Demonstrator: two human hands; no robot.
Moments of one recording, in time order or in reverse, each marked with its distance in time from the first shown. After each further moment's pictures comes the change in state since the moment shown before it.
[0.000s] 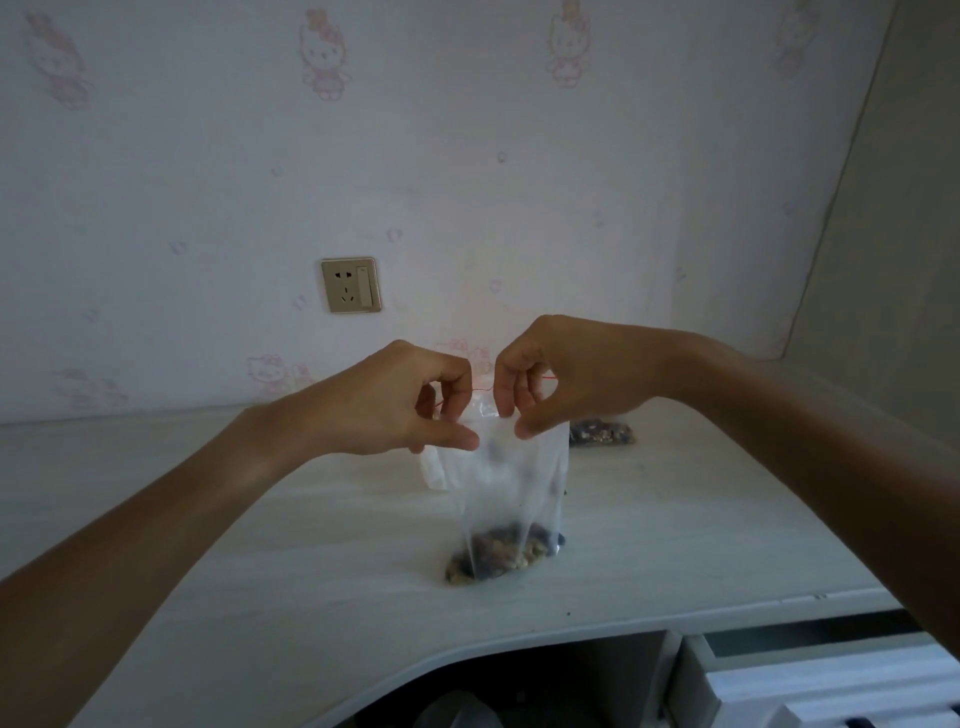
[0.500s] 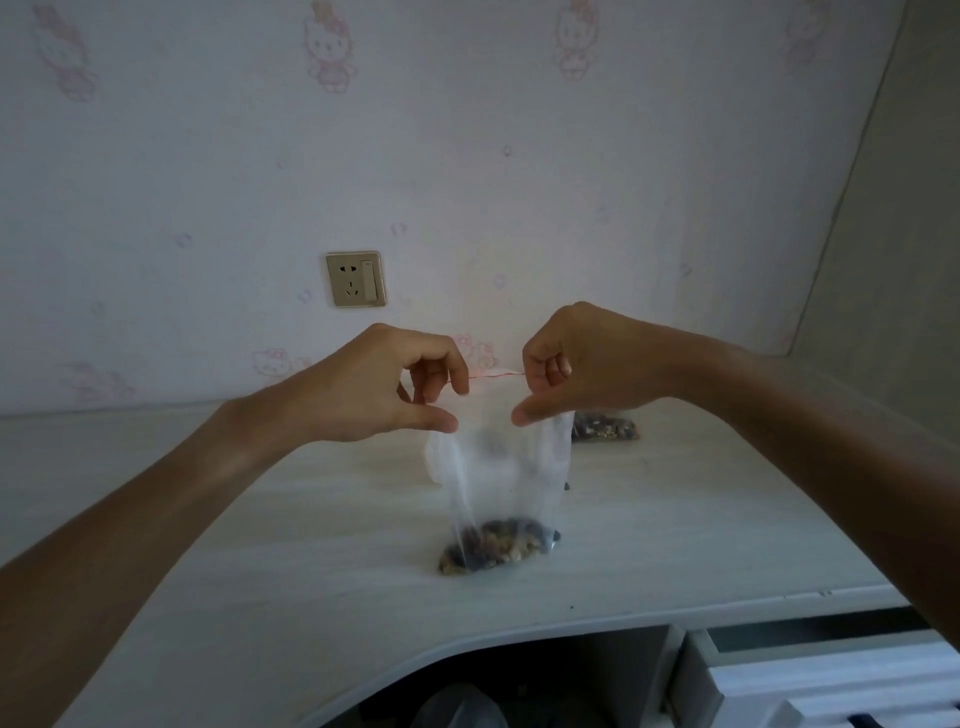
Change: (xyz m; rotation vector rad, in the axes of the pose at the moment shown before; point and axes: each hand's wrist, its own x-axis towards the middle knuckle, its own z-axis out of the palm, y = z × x) left_hand -0.009 -0.010 -0.008 -0.035 0.085 0.056; right_hand 0.001 0.016 0.005 -0.070 0.154 0.059
